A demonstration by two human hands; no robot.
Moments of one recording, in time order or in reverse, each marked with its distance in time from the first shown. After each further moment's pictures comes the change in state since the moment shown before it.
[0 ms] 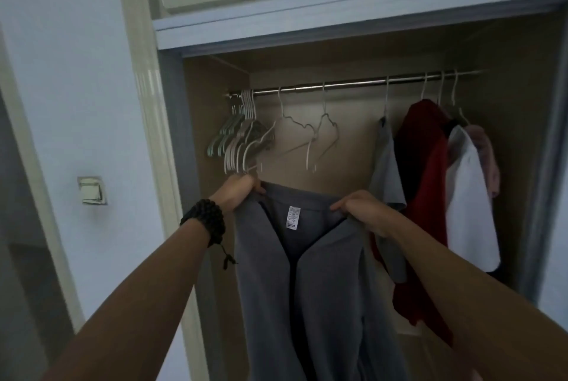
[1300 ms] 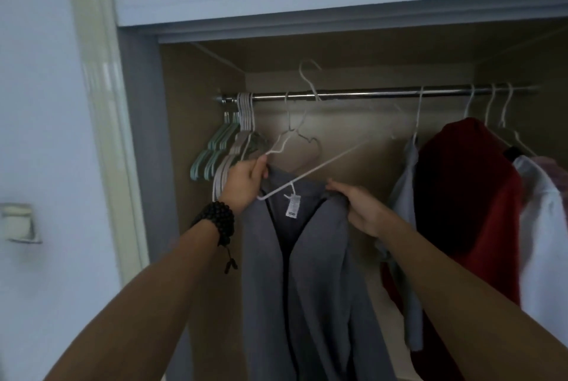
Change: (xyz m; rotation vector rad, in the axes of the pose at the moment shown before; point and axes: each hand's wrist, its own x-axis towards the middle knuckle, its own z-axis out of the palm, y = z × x) left_hand 0.184 -0.008 0.000 0.210 0.213 0.676; right_hand 0.167 -0.041 0.030 0.629 -0.104 -0.054
